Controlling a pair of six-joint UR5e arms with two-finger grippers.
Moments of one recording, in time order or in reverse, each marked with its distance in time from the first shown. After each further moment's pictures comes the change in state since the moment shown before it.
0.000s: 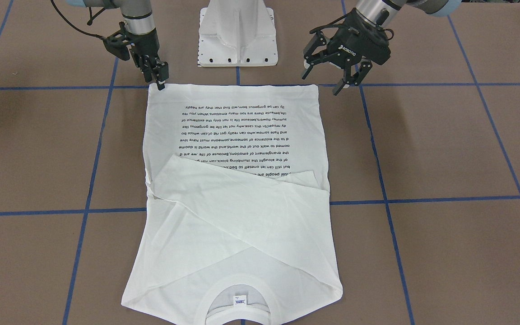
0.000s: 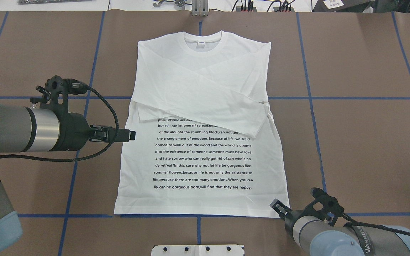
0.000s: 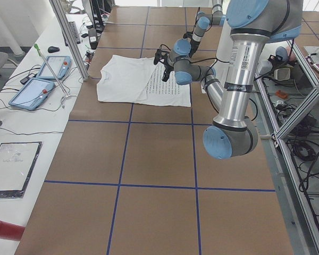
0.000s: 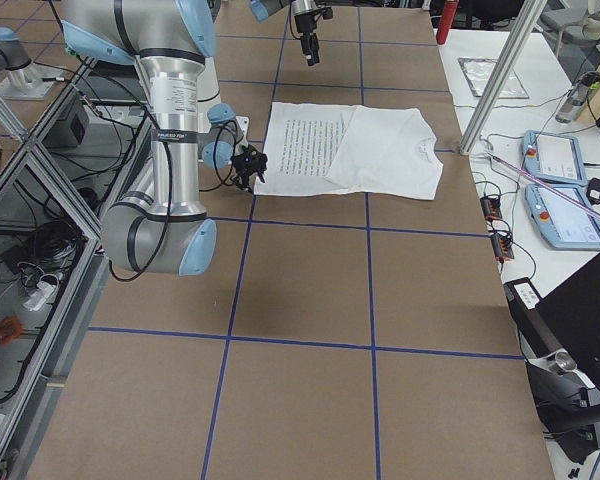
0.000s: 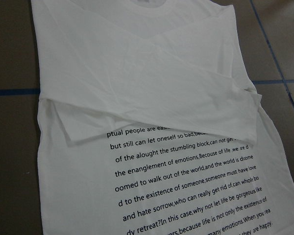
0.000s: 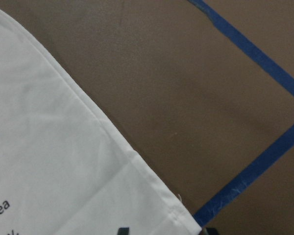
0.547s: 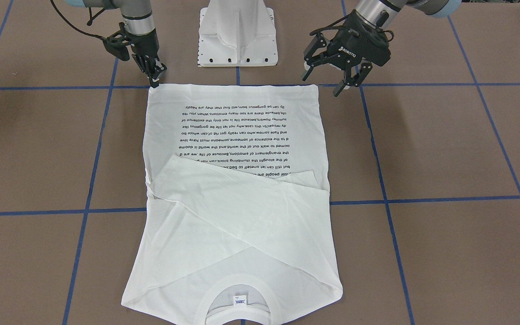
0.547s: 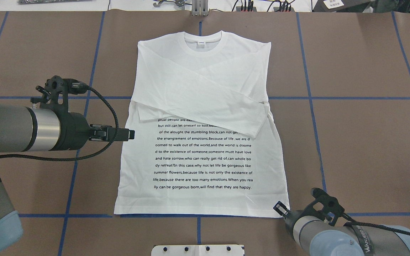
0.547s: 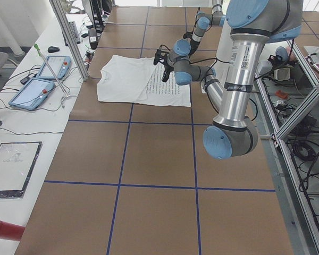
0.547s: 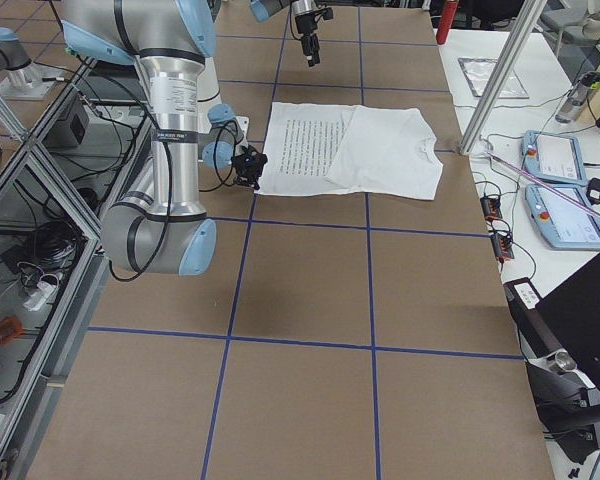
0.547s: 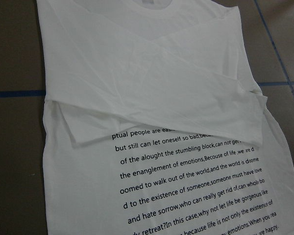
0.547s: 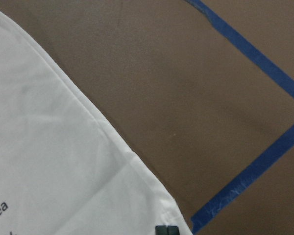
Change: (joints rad) left arm 0.002 -0.003 0.005 0.000 0.002 -0.002; right arm 0.003 -0.001 0.004 -0.001 0.003 0.000
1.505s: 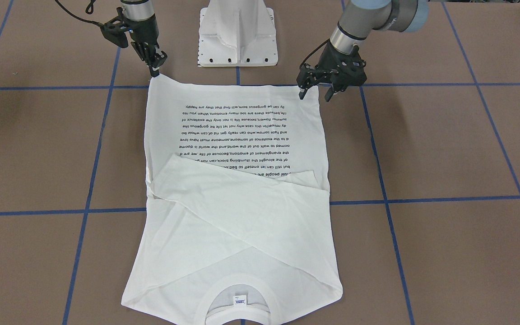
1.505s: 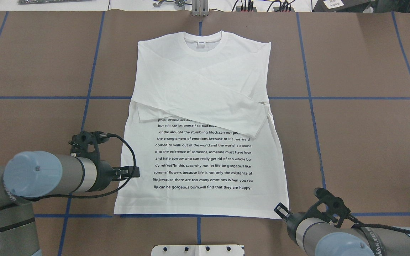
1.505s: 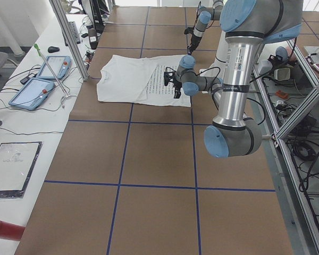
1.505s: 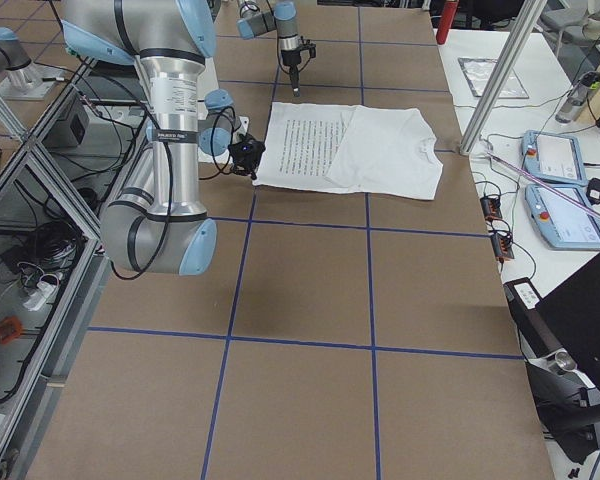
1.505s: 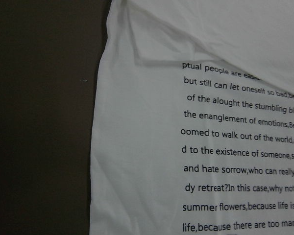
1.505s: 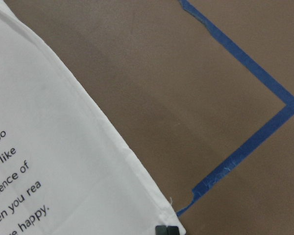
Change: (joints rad) left arm 0.230 0.025 0.143 0.075 0.128 -0.320; right arm -0.009 0.006 0.102 -0.101 0.015 -0.001
